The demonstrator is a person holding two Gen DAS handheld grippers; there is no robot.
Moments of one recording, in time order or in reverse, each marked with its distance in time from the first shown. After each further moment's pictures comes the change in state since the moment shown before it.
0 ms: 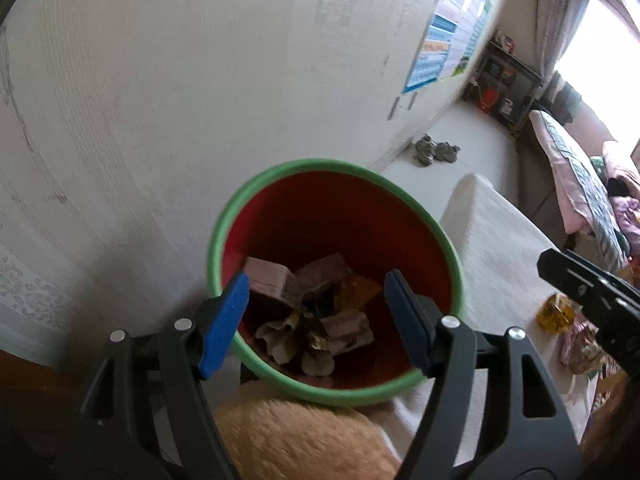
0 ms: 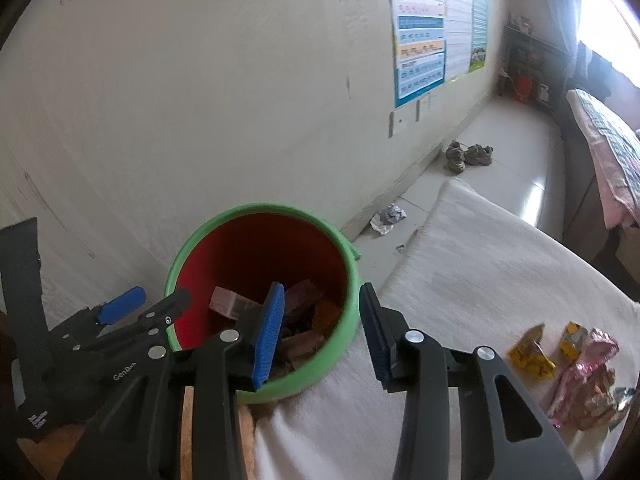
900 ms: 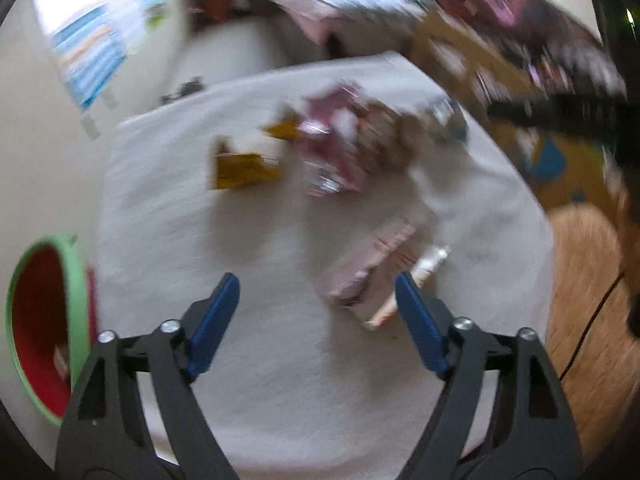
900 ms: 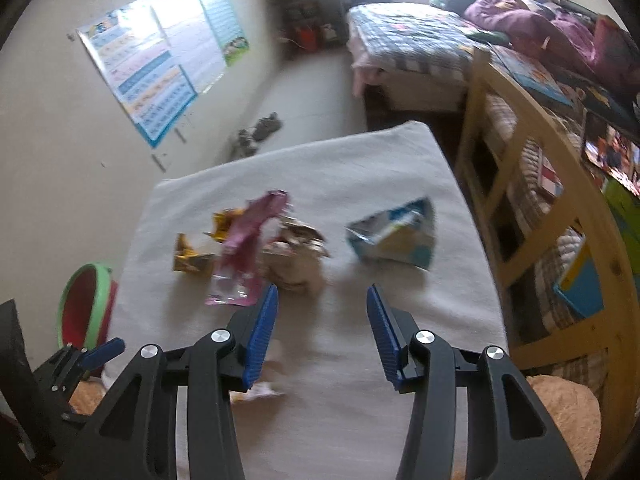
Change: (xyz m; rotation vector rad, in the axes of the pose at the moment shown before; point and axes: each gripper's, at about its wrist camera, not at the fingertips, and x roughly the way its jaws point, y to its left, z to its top) left arm -0.009 -0.284 -0.150 0.934 0.227 -0.422; right arm -0.162 -0.269 -0.175 0.612 -0.041 -0.359
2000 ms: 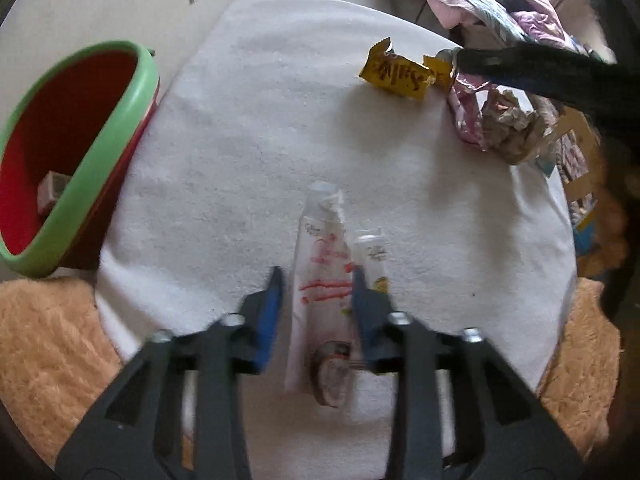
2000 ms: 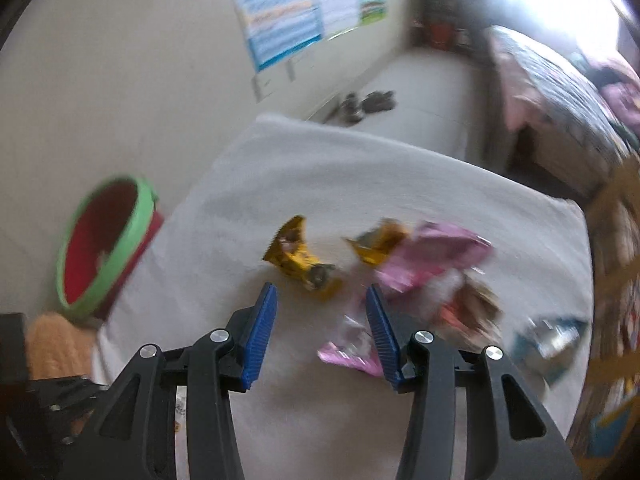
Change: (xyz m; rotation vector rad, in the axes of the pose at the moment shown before) left arm 0.003 0.088 -0.080 -0.529 0.098 0.029; right arm 0.104 0.165 0.018 -0.529 0.116 0.148
